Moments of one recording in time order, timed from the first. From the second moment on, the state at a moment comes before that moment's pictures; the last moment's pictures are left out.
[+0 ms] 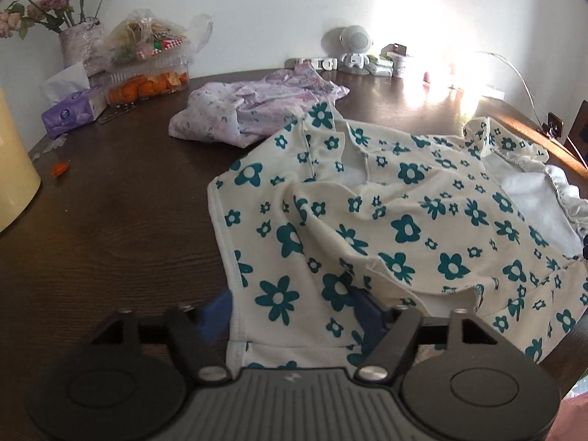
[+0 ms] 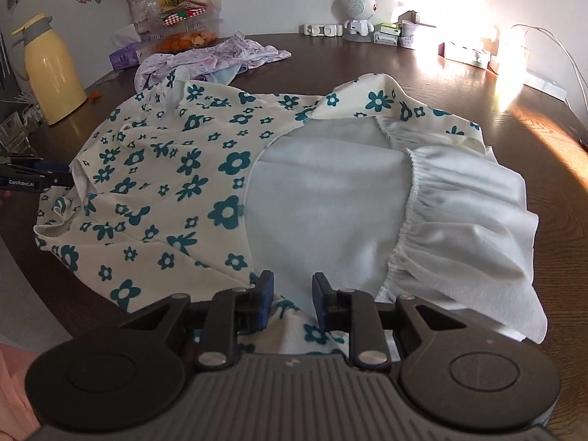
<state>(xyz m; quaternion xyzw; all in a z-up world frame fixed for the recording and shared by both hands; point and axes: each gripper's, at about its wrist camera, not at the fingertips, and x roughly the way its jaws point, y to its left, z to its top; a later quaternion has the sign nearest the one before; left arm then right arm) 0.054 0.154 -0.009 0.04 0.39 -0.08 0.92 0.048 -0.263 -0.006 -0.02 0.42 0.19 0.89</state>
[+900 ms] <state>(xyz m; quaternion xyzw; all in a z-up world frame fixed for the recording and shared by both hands) -0.035 0.087 -0.009 0.19 0.40 -0.17 0.88 -0.039 -0.278 0.011 -0.13 0.38 0.13 0.91</state>
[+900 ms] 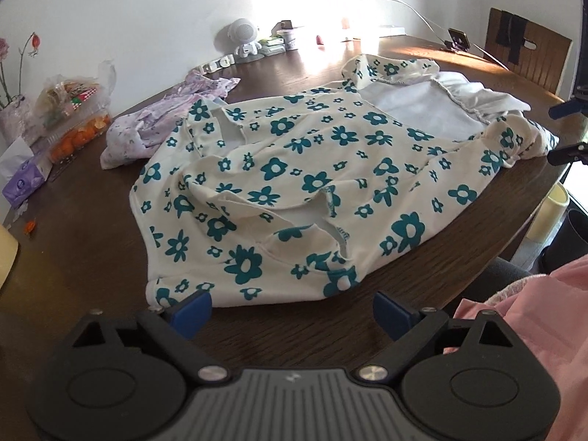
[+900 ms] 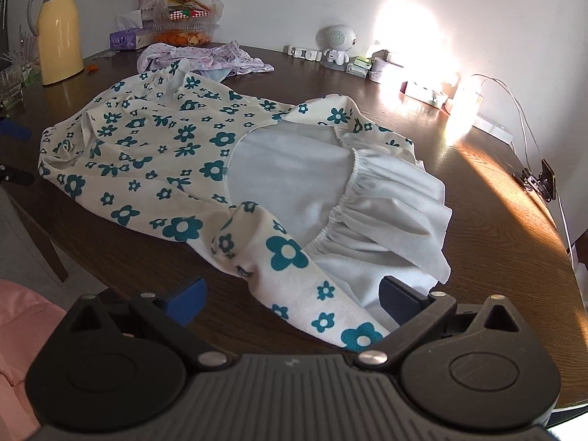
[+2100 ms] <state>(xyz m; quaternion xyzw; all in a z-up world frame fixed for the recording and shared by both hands) -0.020 0.068 -0.012 0.22 0.40 -0.19 0.87 -0.031 -0.286 -0.008 -0.17 0.39 0.12 0.89</state>
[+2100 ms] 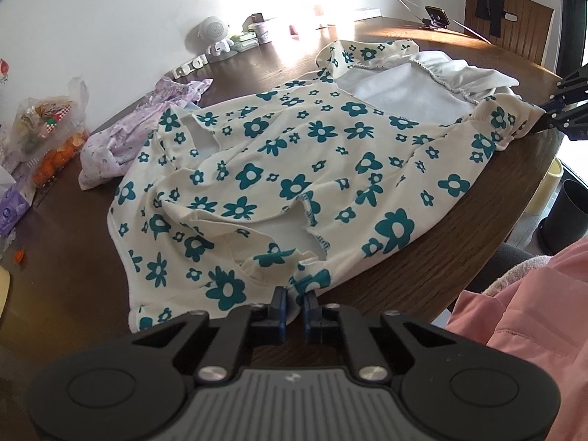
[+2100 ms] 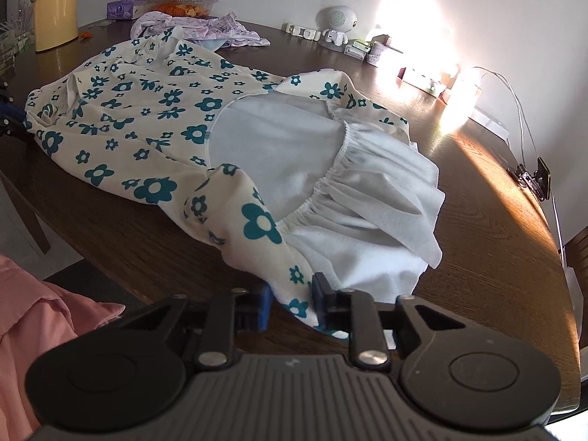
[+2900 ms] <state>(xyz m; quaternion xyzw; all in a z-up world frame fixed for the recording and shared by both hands) 0.116 0.049 0.012 0.27 0.35 -0.16 0.88 0.088 -0.276 0.025 -0.27 0.36 0.14 0.88</state>
